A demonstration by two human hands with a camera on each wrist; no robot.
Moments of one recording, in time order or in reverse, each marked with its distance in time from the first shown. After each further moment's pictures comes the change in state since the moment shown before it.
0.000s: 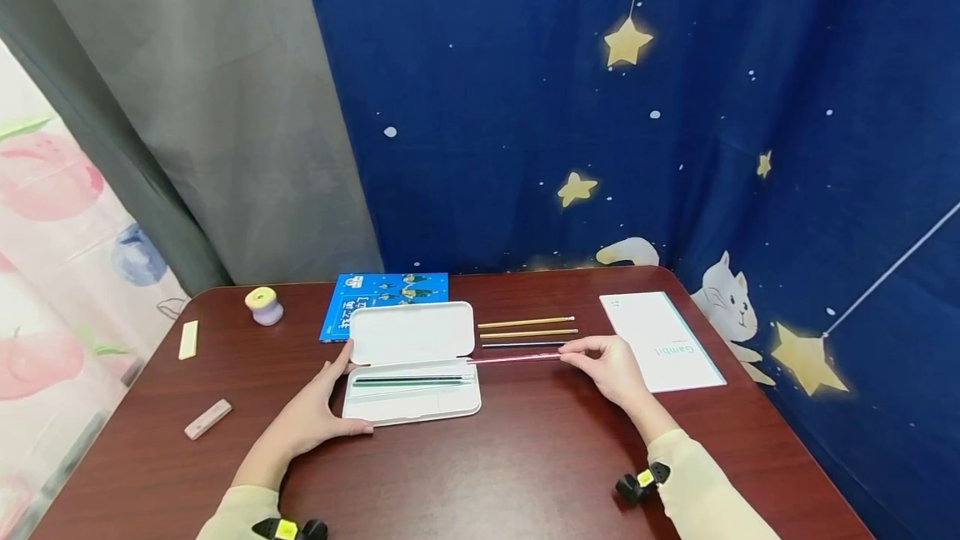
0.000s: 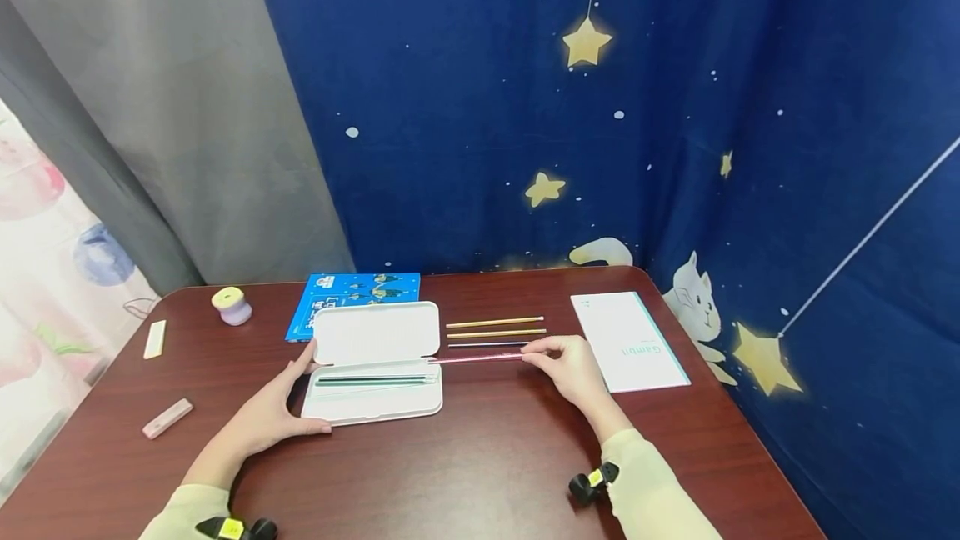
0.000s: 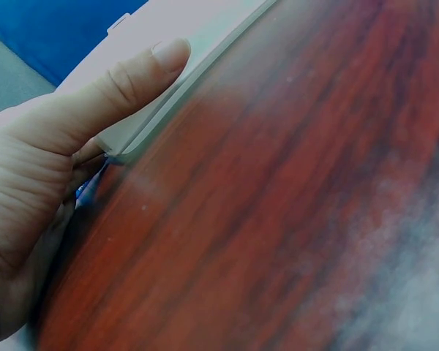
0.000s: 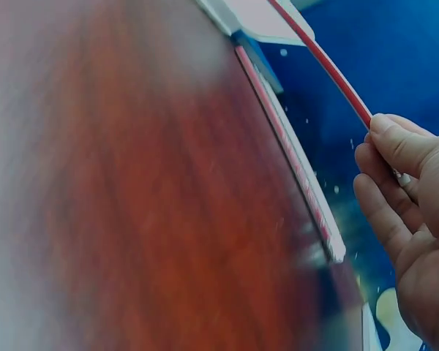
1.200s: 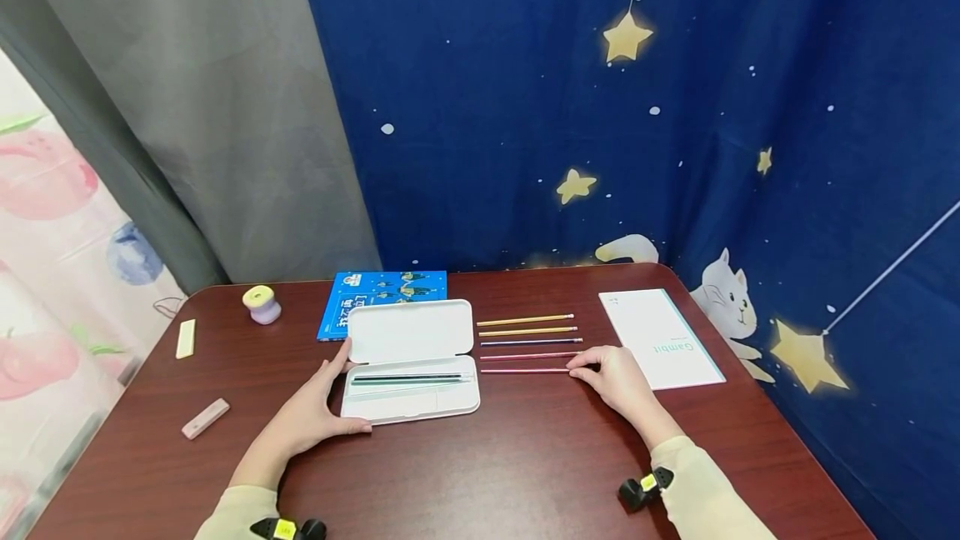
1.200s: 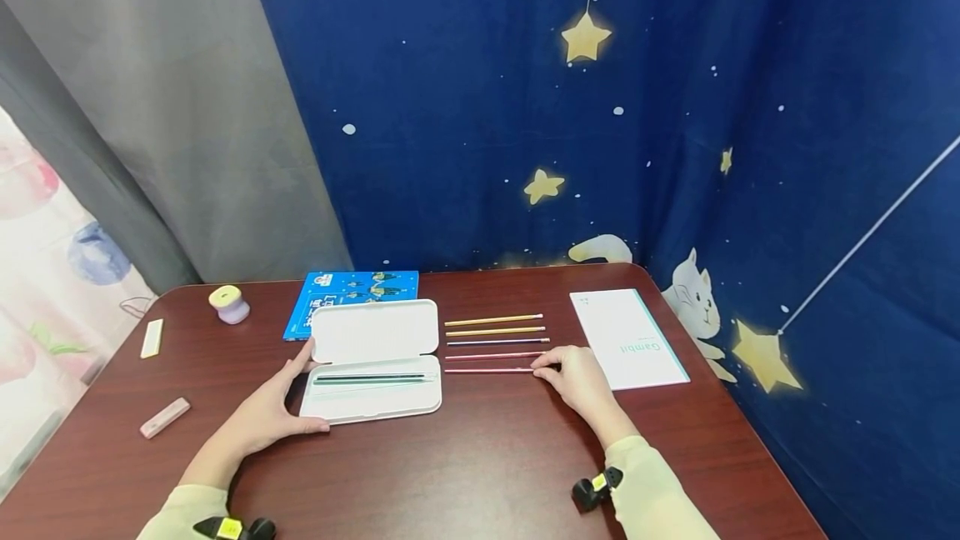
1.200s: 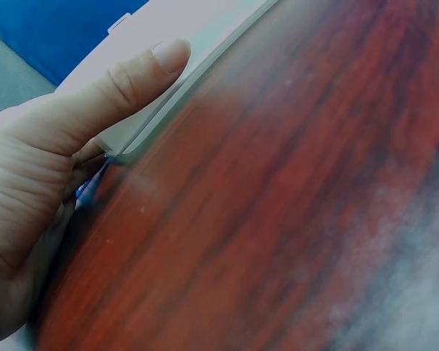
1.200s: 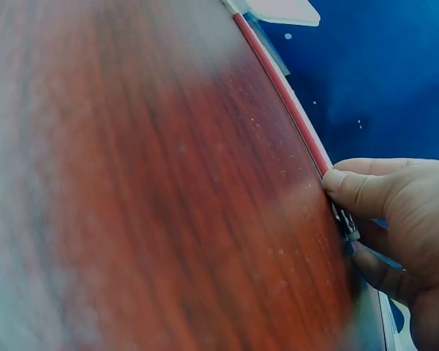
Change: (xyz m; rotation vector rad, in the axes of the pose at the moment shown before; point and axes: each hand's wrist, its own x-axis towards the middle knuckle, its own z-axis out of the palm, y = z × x) left_hand 0.001 0.000 0.000 0.004 -0.006 -0.009; right_hand -0.010 0.024 0.000 -0.383 -0.056 -0.087
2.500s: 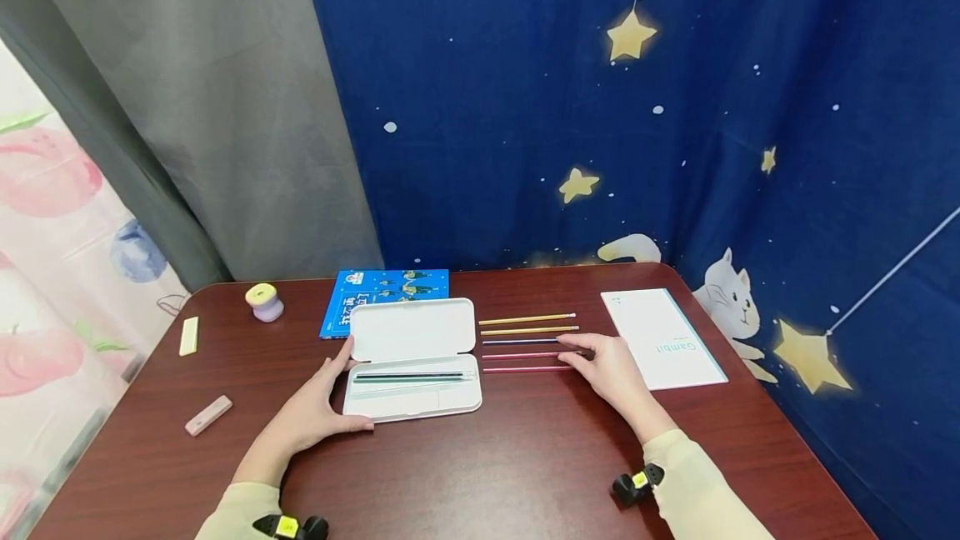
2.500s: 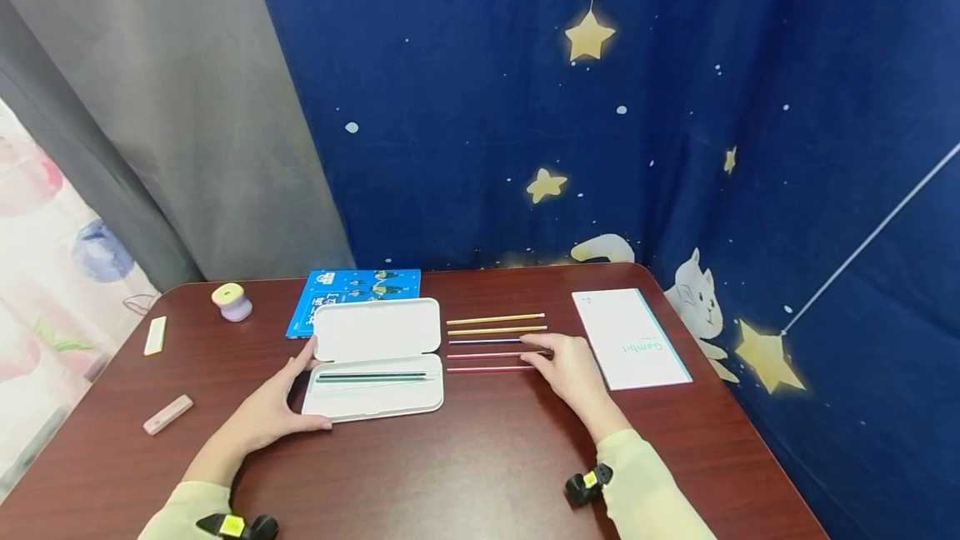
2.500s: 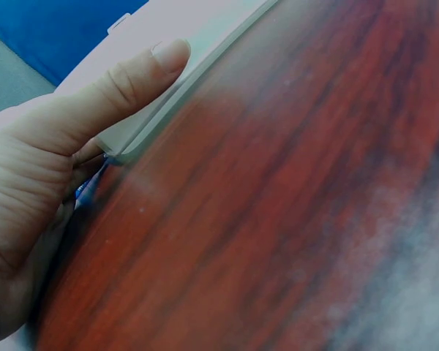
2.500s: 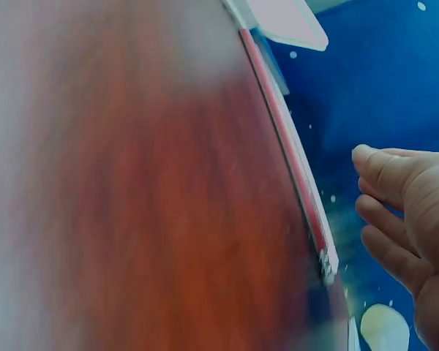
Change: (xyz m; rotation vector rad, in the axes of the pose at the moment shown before) left_hand -0.001 0.001 0.000 -0.009 -0.006 -0.011; right_hand 0.011 -0.029 -0.004 0.039 0.082 -0.027
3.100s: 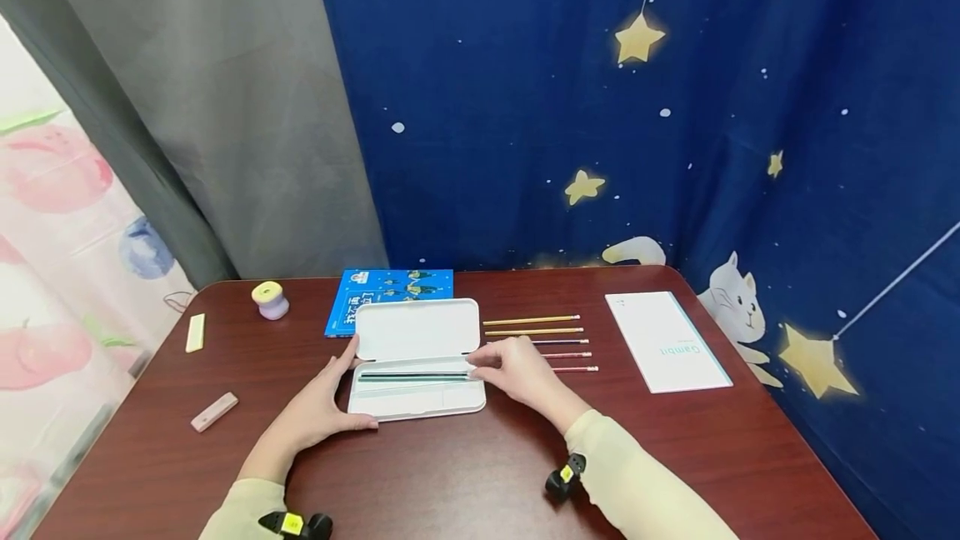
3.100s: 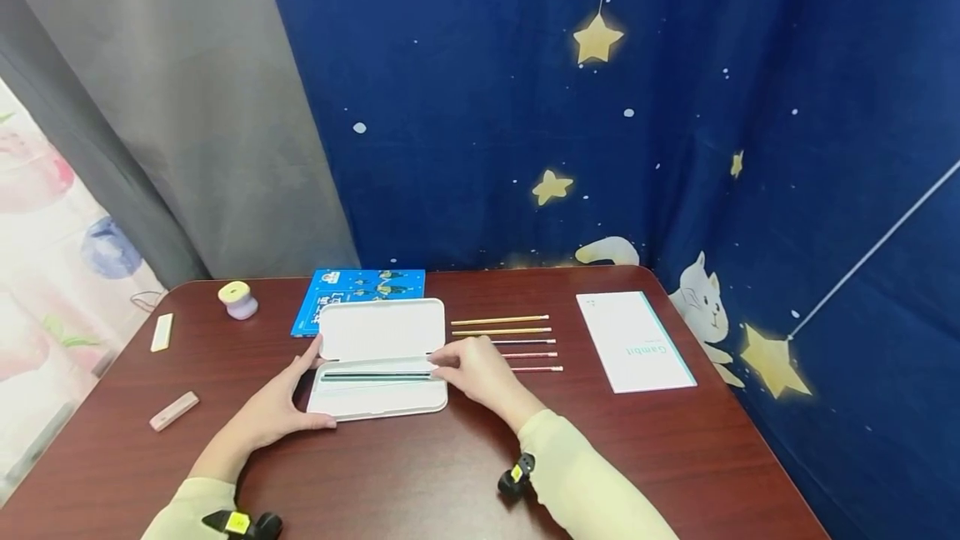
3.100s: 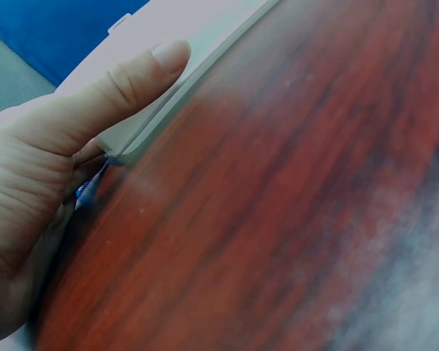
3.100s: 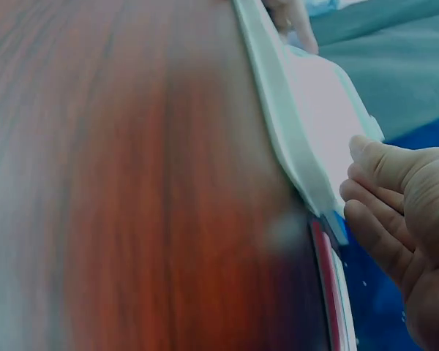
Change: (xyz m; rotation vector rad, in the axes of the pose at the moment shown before) left_hand -0.001 0.002 0.000 0.025 -0.001 -0.018; right_hand 0.035 -0.093 0.072 0.176 -0.333 -0.133
